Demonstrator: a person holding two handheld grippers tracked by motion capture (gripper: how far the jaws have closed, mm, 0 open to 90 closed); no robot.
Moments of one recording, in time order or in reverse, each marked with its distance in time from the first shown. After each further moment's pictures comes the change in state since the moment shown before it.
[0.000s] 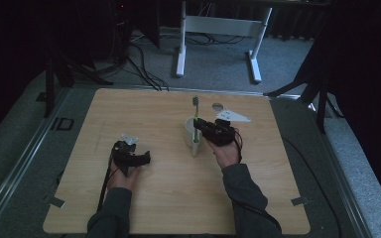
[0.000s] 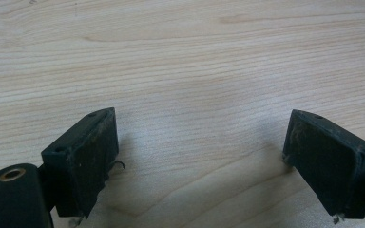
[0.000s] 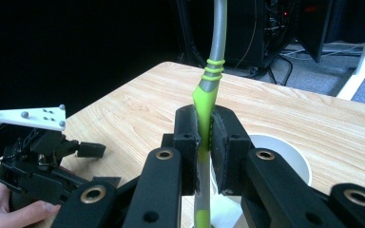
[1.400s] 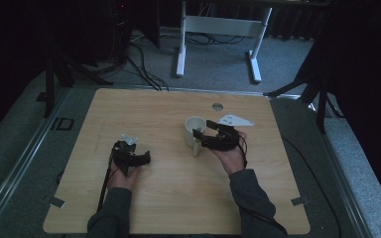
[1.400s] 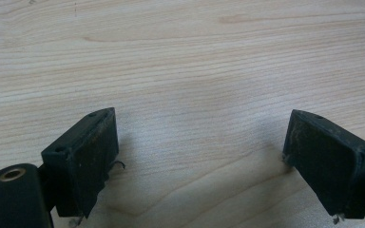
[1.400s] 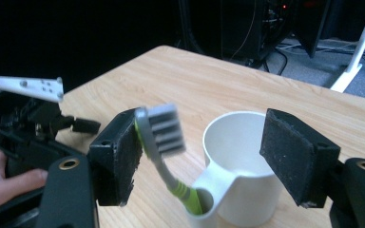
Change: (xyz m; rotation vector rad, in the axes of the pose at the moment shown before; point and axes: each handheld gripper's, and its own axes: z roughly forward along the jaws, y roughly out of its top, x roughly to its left) left arm 0.000 0.000 0.000 0.000 0.000 -0.001; right arm 0.001 -0.008 -0.015 0.051 -0.016 -0.062
